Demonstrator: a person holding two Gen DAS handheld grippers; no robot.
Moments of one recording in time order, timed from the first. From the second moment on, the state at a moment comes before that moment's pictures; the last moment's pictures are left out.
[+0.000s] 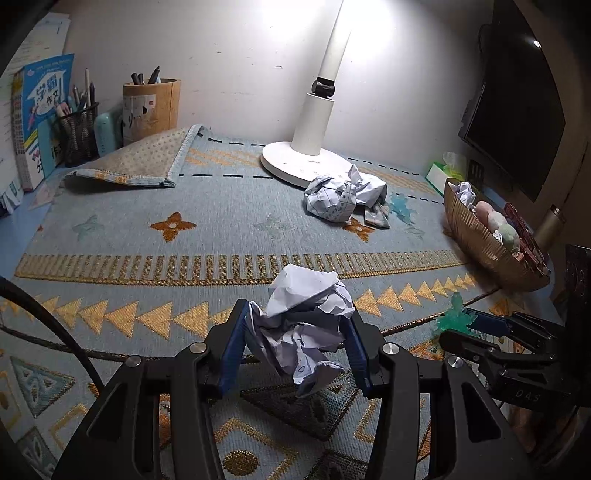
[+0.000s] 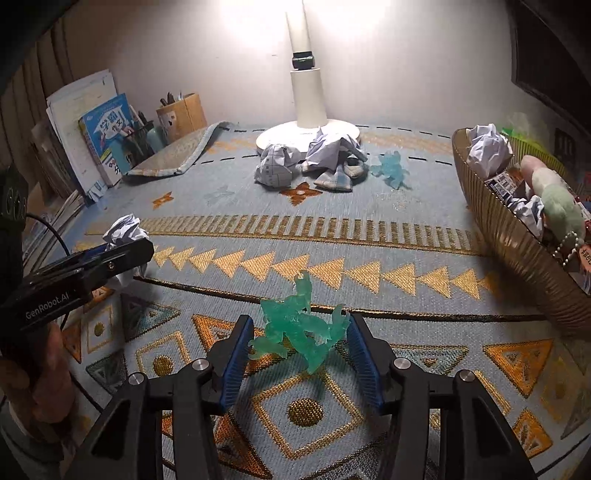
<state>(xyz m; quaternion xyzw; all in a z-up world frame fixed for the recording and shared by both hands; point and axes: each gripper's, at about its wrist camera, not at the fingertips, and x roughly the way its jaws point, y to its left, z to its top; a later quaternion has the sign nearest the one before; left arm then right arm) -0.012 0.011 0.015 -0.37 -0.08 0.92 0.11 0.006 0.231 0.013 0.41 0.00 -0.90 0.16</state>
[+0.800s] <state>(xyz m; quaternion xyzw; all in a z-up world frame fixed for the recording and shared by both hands) -0.092 0.263 0.135 -0.30 0.01 0.89 0.34 -0.003 0.466 0.158 0.29 -0.17 -0.94 0.02</state>
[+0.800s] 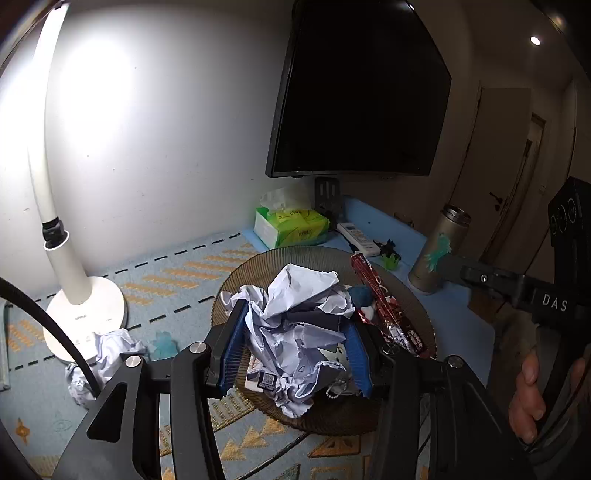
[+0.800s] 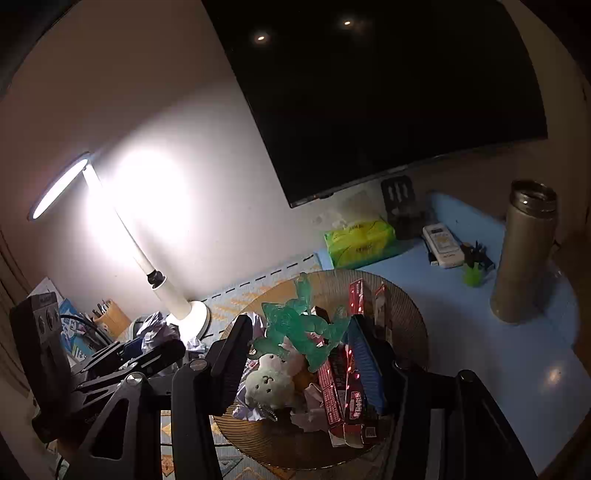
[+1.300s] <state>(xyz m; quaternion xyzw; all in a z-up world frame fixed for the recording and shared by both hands) -0.105 0.226 0.105 -0.35 -0.06 0.87 0.35 0.004 0.461 0.132 0.30 -0.18 -0.94 0.05</state>
